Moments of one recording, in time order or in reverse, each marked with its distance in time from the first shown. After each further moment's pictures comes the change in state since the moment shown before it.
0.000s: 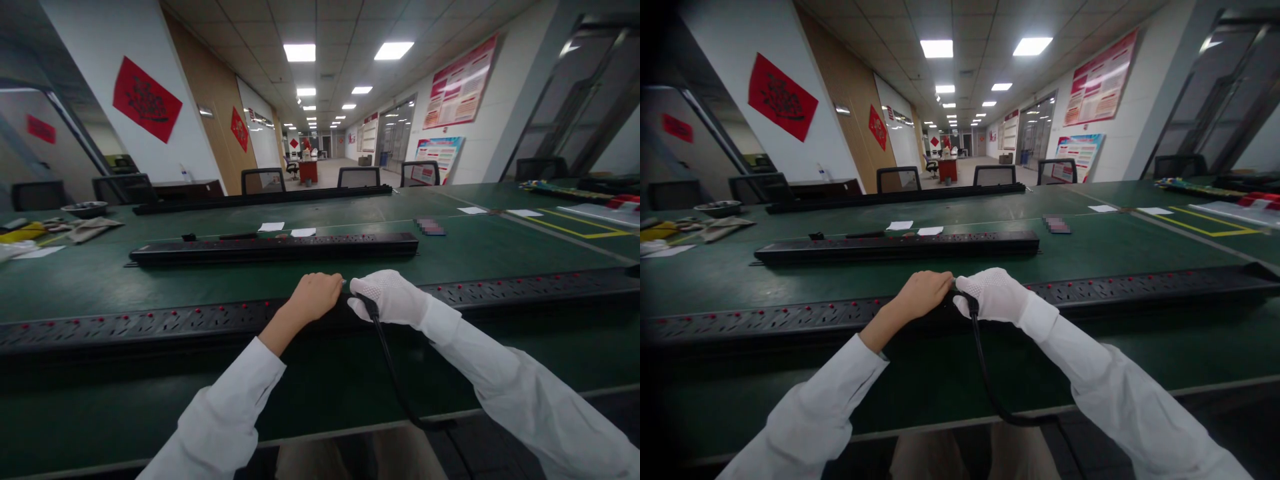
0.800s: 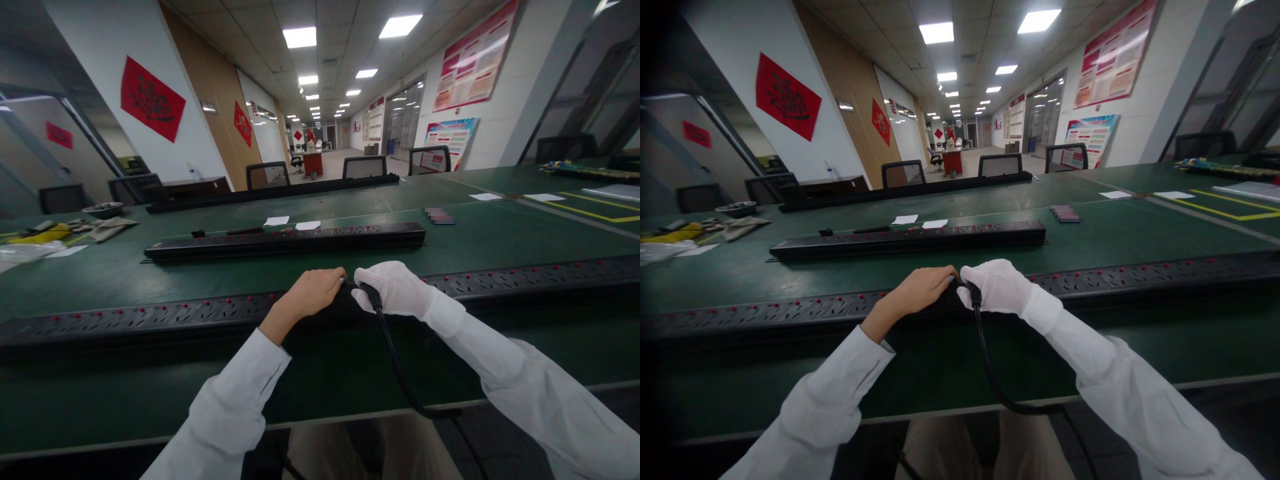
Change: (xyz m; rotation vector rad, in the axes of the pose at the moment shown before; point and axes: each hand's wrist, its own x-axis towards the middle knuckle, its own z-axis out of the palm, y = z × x) left_hand -0.010 -0.011 -0.002 -0.102 -0.037 0.142; right_hand -0.003 0.001 0.005 -0.029 0.022 0.055
